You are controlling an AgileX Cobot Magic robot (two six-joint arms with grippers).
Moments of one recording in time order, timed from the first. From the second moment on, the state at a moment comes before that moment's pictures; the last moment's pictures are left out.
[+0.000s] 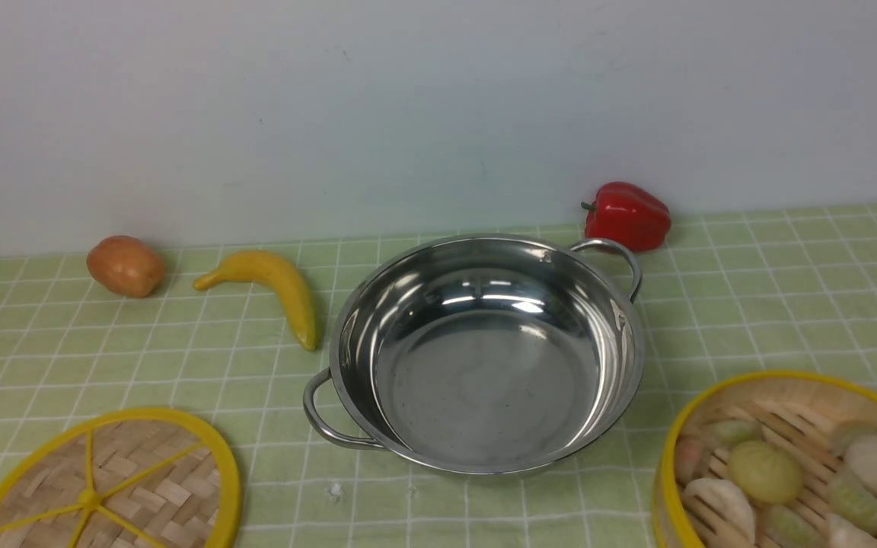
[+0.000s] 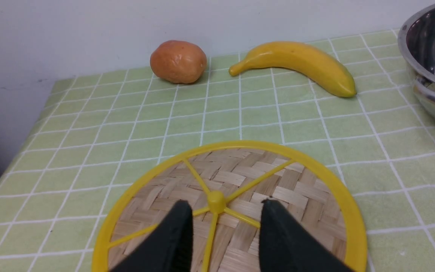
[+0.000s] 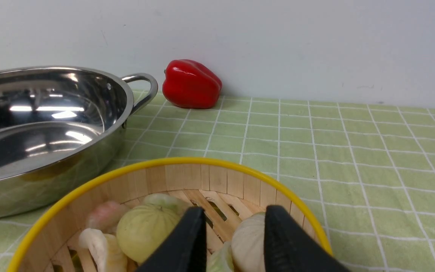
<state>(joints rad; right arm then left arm) 0.13 0.00 0.01 -0.06 0.34 0.15 0.11 0.00 0.01 -0.06 0.37 0.21</state>
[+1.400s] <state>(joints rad) 0.13 0.00 0.01 0.05 0.29 0.25 0.11 0.00 0.01 -0.06 0.37 0.21</state>
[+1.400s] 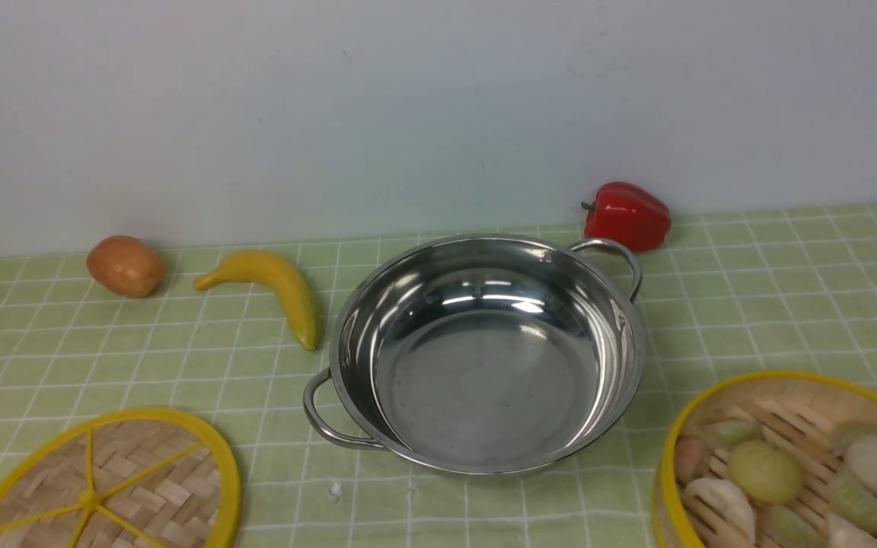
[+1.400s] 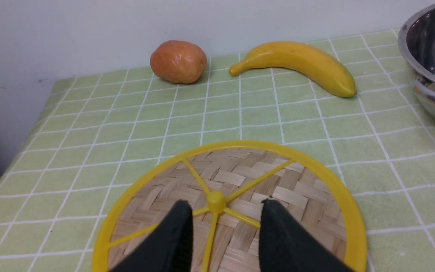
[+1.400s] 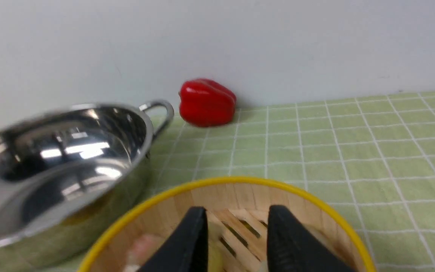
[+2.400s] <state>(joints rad) 0.13 0.26 -0.67 0.49 1.16 -0.05 0.11 0.00 0.01 -0.06 0.37 0.21</state>
